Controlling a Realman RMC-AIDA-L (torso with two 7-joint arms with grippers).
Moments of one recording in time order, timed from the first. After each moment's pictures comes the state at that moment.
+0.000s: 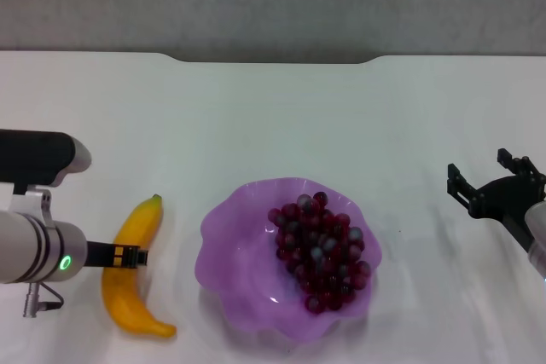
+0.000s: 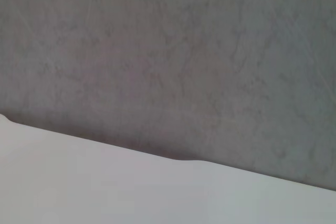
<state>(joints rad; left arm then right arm) -0.37 -2.04 -1.48 -1.11 2.72 -0.83 -0.06 0.43 2.01 0.75 0.40 -2.22 -0.76 -0.10</state>
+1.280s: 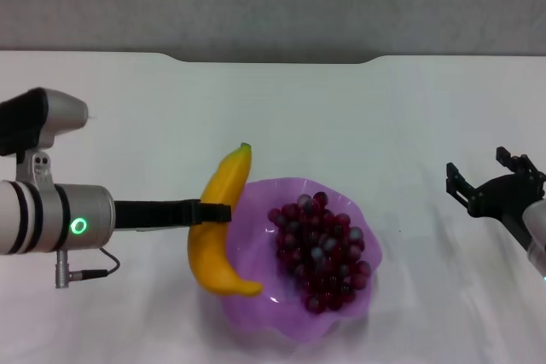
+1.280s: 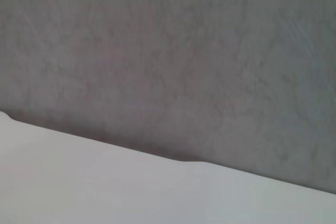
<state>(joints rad) -0.41 -2.04 -1.73 -1.02 1.98 -0.99 0.53 0.44 2.01 0.75 0.39 -2.23 -0.76 -0.10</state>
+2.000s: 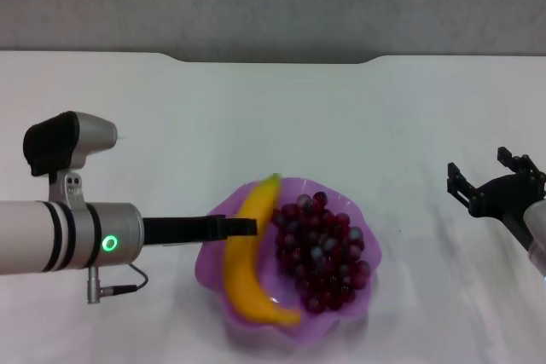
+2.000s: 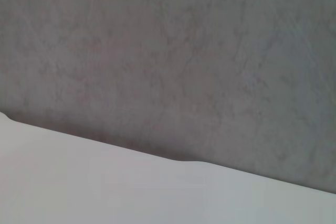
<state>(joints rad) -0.43 -2.05 -1.63 -0.90 1.84 -0.88 0.60 0.44 2.01 0.75 0.38 -2.23 -0.76 -0.10</state>
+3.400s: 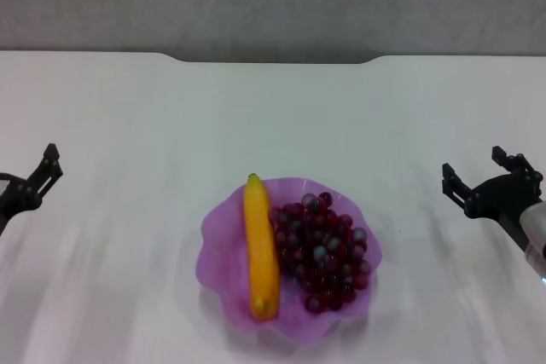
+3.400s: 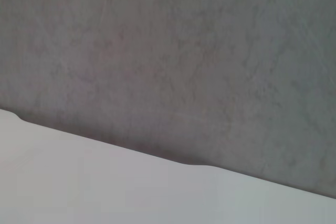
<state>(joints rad) -0.27 -2.06 -1.51 -0.33 -0.07 -1.00 2.86 0.44 2.01 0.73 0.38 -2.23 -0.77 -0.10</state>
